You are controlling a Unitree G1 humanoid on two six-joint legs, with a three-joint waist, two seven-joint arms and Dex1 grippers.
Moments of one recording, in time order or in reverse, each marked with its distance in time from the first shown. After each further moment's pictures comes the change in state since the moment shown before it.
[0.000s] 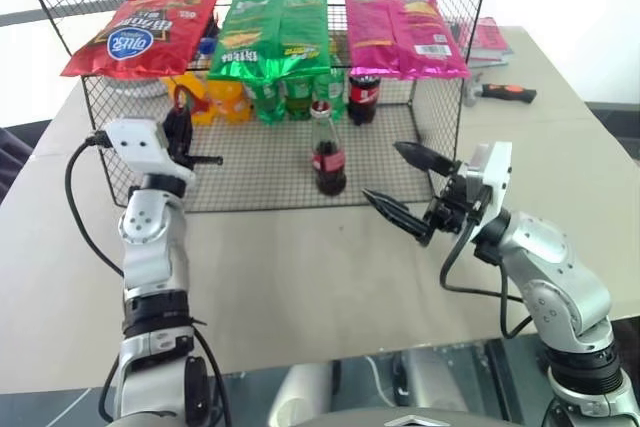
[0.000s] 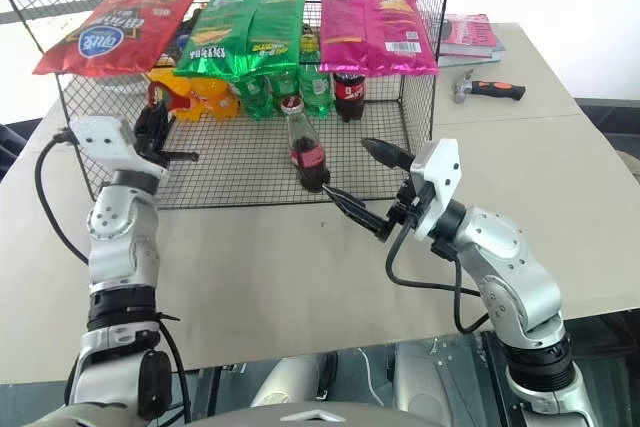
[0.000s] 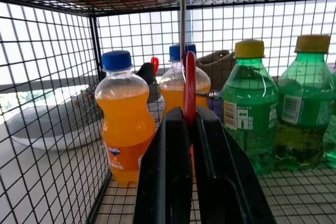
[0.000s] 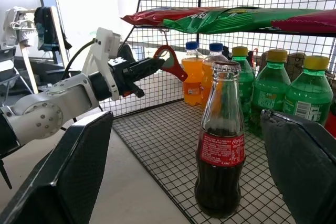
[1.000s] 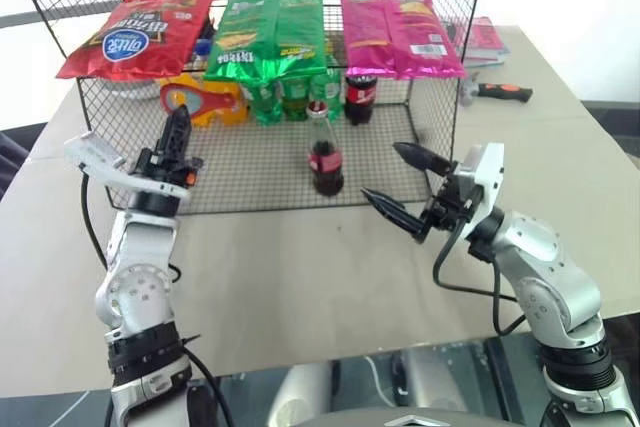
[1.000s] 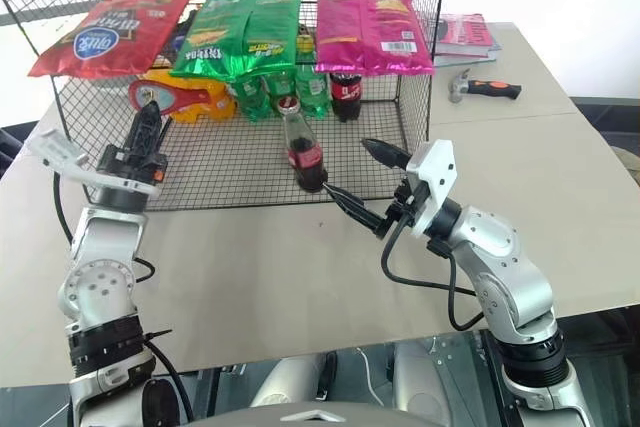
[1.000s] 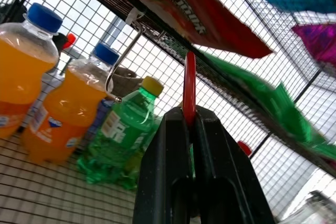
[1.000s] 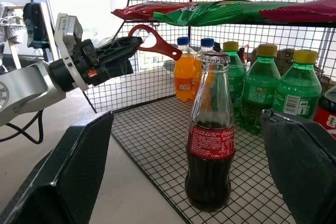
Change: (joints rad) left arm 0.136 -0.094 0.168 -0.363 -0.829 0.496 -0.074; right arm -0.006 0.010 0.019 0.046 -0.043 -0.044 0.001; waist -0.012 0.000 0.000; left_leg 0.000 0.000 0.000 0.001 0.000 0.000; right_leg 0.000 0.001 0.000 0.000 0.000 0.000
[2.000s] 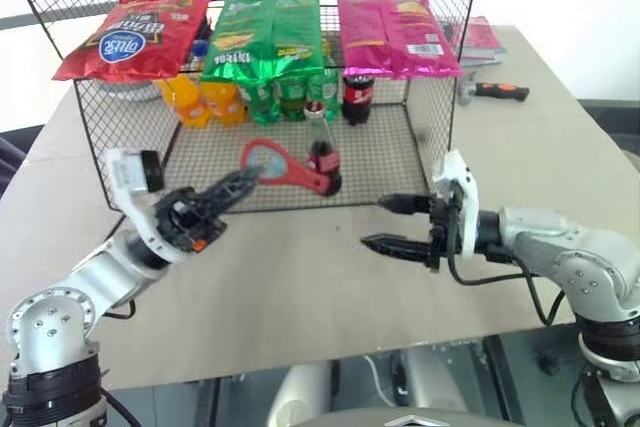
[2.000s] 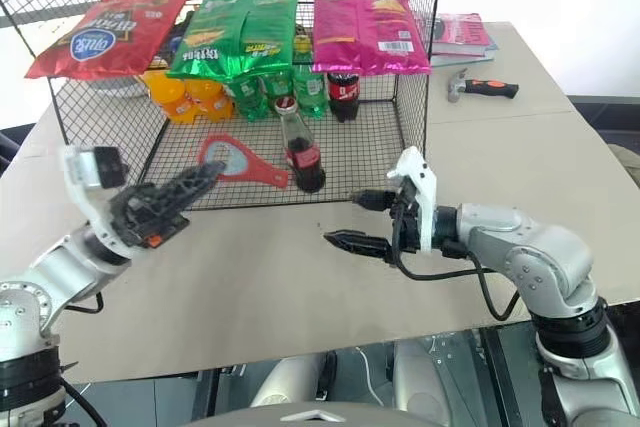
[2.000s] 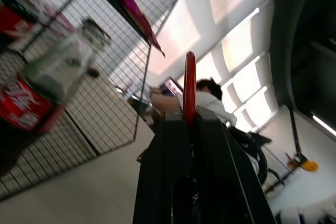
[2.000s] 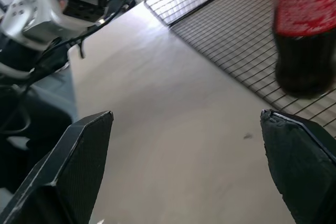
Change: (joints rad) left arm 0.165 0.367 -0.137 -0.125 -0.479 0.578 -0.327; right arm -0.195 -0.216 -0.023 -0.006 0.484 0.739 0.009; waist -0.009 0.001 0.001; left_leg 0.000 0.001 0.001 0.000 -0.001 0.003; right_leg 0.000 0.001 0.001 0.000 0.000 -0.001
